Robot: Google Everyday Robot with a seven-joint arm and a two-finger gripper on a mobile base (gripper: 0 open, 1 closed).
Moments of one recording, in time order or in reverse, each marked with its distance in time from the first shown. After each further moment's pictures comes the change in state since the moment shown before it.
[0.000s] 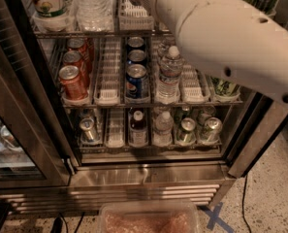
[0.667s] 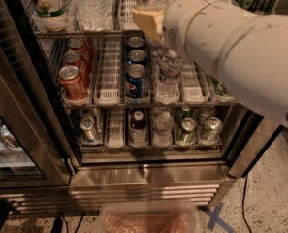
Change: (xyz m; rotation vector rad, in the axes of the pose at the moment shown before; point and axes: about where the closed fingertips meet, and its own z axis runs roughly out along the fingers) arm 0.045 0.001 -0.084 -0.044 0.245 0.014
